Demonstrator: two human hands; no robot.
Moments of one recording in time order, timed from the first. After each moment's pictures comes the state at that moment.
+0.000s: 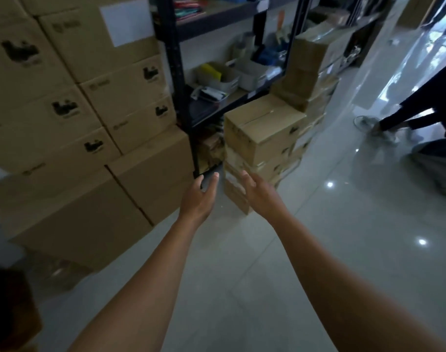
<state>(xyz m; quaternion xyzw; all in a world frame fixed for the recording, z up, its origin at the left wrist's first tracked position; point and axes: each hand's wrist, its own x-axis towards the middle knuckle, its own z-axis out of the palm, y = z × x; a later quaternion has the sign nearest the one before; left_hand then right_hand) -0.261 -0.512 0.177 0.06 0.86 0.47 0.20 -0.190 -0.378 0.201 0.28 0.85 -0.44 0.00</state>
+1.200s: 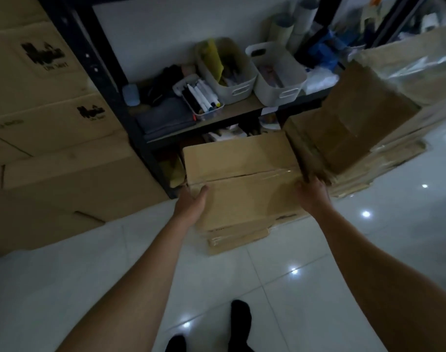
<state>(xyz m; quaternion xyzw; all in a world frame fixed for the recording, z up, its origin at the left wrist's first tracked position) -0.553 -0.157 0.032 -0.25 0.79 0.51 0.22 -0.550 0.116 0.057 0.31 0.89 -0.30 0.15</state>
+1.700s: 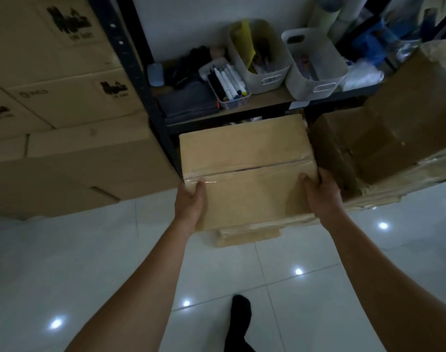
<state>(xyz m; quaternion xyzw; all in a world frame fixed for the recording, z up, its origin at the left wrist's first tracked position) -0.538 -0.178 0.007 -0.35 0.73 0.58 0.07 -0.561 0.090 0.051 0.27 0.87 -0.41 0.10</state>
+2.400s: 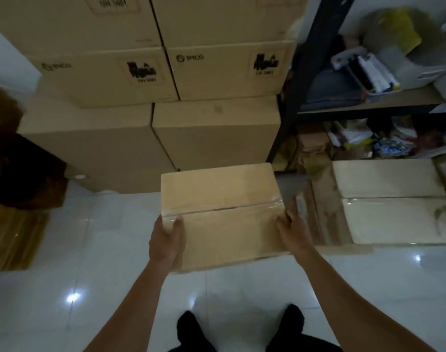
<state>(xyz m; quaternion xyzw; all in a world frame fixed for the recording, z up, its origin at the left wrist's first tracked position) -0.399 -0.549 -0.094 -0.44 0.76 0.48 0.05 -0.482 -0.279 -0.086 0.19 0.86 -0.38 0.26</state>
